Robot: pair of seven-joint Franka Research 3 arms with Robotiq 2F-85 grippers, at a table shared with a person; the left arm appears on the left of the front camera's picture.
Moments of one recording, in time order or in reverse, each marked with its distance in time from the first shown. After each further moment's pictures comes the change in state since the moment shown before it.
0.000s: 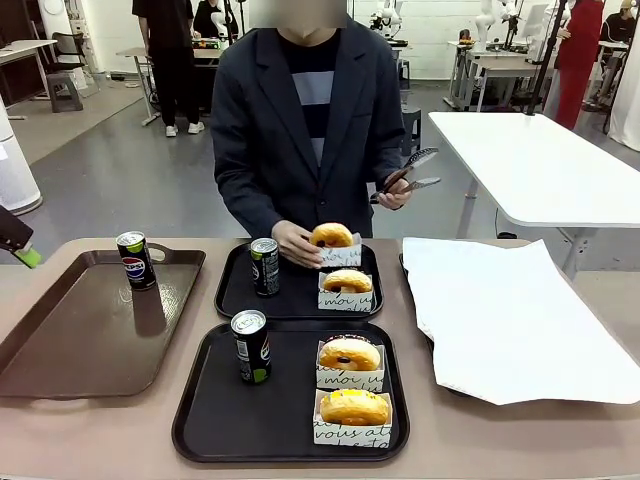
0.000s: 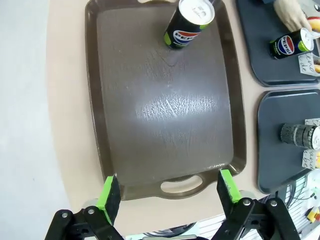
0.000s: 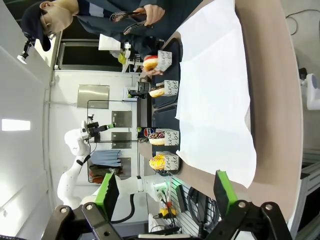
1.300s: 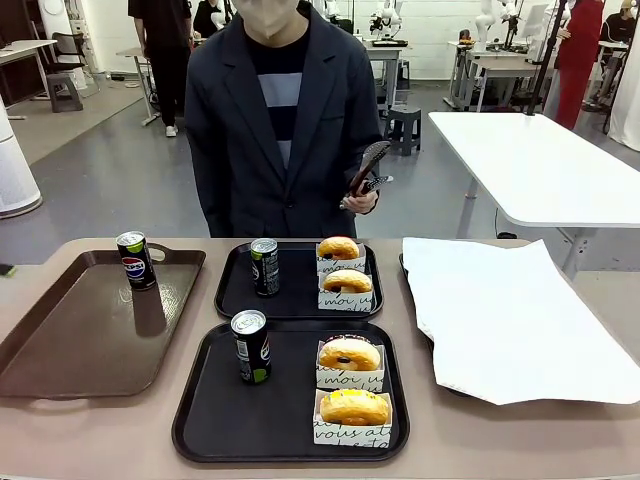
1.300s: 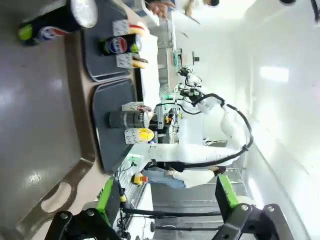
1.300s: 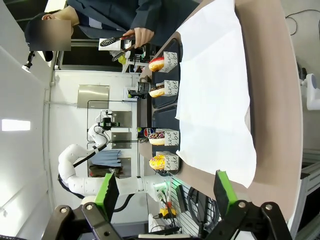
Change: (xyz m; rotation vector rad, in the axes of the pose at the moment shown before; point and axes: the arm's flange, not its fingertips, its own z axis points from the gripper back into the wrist) left arm 0.011 0.151 -0.090 -1.215 0.159 0.225; right arm 0.000 0.000 0.000 0.000 -0.001 0.000
